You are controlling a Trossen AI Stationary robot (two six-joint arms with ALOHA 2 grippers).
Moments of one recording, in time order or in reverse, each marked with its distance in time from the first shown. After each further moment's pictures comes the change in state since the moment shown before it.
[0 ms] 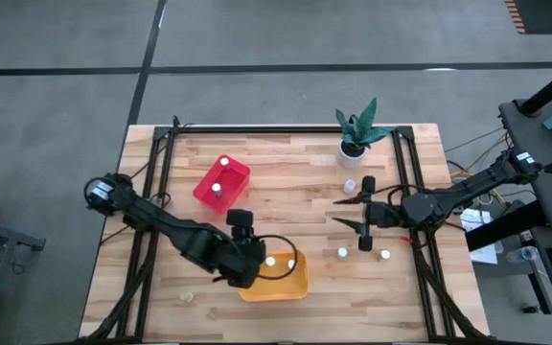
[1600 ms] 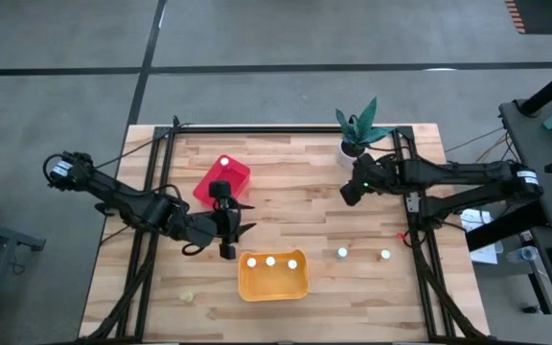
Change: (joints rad) left arm 0.071 -0.451 -0.500 0.620 -0.170 0.322; right arm -0.535 0.234 0.327 -1.151 -0.098 0.884
